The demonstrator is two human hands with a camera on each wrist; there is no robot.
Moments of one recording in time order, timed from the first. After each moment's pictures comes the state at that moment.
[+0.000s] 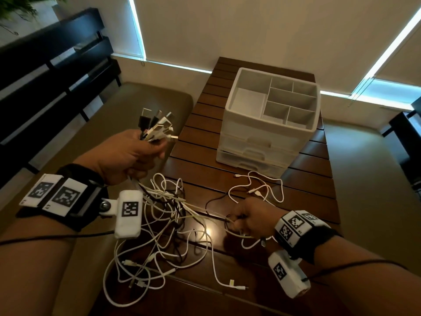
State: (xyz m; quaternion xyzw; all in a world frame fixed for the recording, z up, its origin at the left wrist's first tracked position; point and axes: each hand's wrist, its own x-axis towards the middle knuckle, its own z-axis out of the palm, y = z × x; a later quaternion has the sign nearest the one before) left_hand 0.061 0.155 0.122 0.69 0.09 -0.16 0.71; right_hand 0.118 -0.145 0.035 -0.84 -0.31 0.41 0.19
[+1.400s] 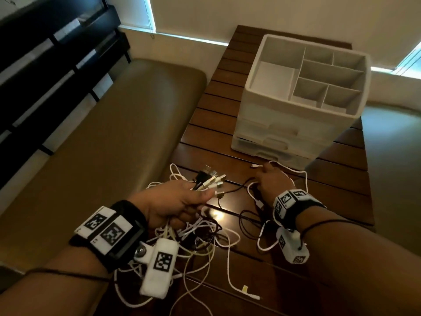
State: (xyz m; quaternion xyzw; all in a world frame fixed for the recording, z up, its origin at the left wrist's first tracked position) left_hand 0.055 0.097 0.043 0.59 0.21 -0.39 0.68; right_hand 0.202 -0.125 -0.051 -0.94 -0.28 0.20 -0.04
